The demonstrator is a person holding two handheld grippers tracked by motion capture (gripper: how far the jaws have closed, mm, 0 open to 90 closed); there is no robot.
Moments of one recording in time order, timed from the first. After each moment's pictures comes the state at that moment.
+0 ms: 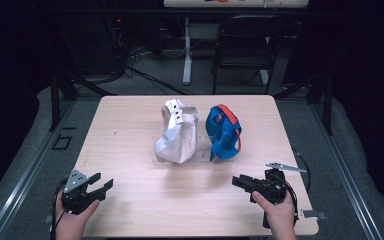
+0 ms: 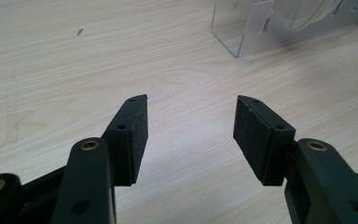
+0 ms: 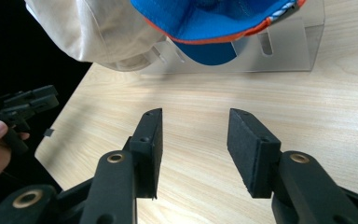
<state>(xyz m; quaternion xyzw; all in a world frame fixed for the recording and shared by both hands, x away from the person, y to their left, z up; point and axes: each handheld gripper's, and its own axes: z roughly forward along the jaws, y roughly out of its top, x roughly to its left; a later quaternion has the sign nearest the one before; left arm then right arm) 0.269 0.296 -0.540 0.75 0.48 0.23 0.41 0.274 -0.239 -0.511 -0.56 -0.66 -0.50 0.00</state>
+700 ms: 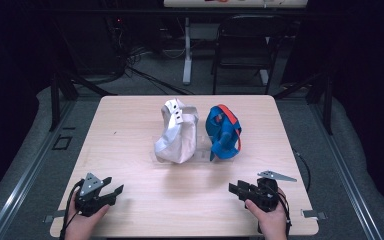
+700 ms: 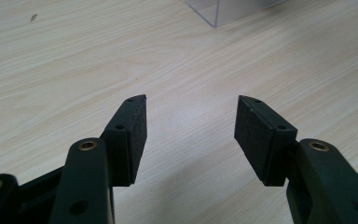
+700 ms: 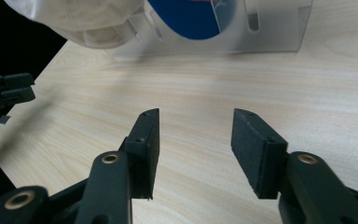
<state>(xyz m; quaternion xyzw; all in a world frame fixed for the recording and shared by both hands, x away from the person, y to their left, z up) 0.274 0.274 -0.563 0.79 0.43 0.22 0.38 0.267 -0.226 -0.542 -0.55 -0.68 -0.48 -0.04</state>
